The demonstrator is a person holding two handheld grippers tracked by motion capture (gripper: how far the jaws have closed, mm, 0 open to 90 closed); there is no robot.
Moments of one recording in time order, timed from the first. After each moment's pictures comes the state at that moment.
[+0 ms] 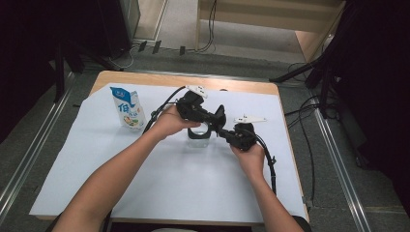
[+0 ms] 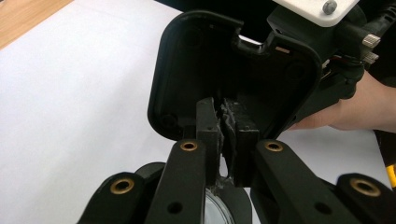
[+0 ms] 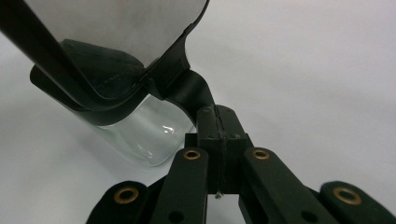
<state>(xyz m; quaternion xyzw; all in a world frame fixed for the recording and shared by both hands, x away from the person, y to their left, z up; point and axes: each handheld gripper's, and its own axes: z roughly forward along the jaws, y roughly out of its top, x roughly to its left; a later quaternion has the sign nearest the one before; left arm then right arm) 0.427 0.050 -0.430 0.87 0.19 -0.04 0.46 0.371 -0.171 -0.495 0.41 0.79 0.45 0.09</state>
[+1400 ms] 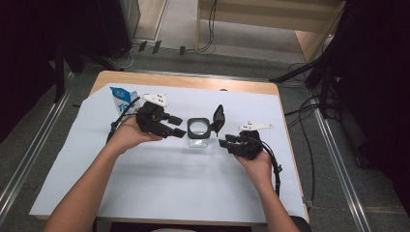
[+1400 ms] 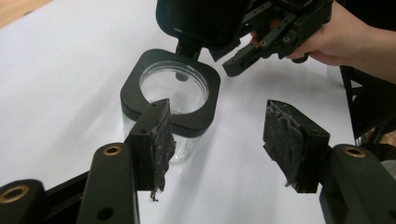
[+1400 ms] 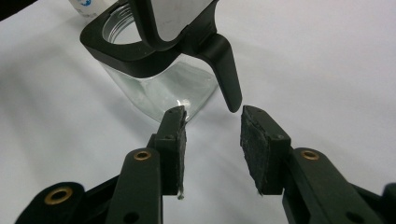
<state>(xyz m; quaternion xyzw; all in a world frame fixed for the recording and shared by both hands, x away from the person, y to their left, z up) 0.371 0.149 -0.426 0.86 0.22 -0.02 0.46 0.345 -0.185 -0.488 0.39 0.80 0.44 0.08</state>
